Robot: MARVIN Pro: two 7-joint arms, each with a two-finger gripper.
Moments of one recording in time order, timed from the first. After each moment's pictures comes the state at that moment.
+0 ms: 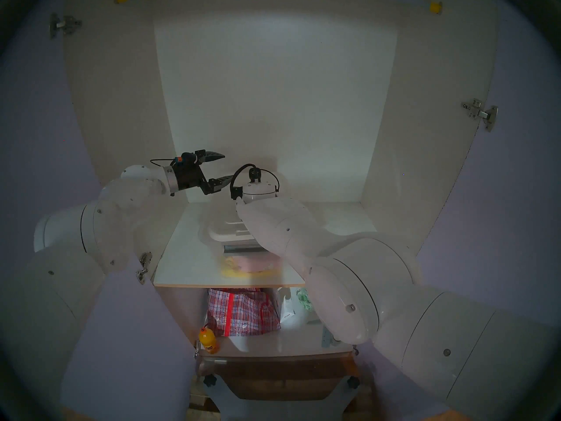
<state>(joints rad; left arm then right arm) 0.33 -1.24 -1.74 -0.12 0.25 -0.66 -1.20 -0.47 -1.99 1.26 -0.27 0.24 0.19 -0.33</state>
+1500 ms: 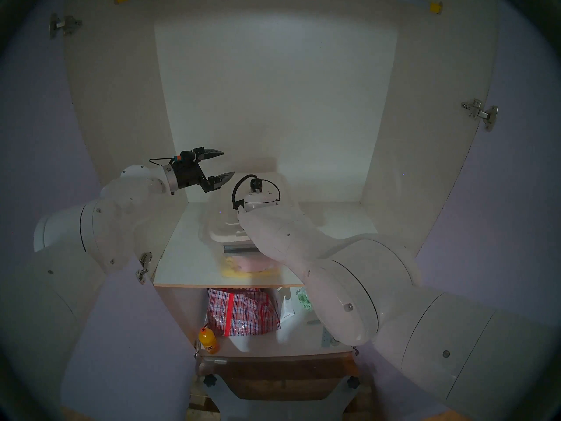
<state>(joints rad) 0.33 -1.24 -1.75 -0.12 0.25 -0.68 -1.18 -0.48 -2.00 1.25 -0.21 0.26 0.18 -0.33</state>
